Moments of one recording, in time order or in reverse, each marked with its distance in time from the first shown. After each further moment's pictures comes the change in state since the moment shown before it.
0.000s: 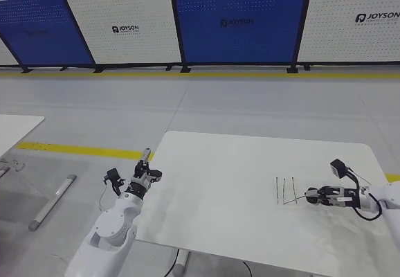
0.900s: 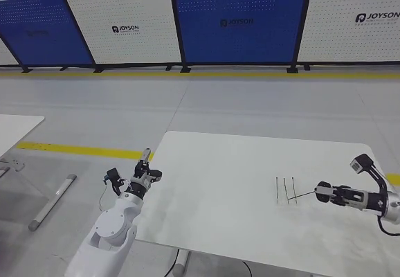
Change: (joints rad) left arm 0.000 0.000 0.000 0.000 0.000 0.000 0.000; right arm -0.371 0.147 0.282 -0.643 0.179 0.002 -0.013
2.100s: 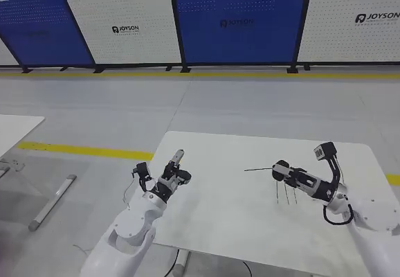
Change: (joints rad) left arm -0.061 -0.016 0.182 -0.086 0.068 0.053 -0.097; right arm -0.046 -0.131 -0.178 -0.221 0.012 -0.009 -0.496
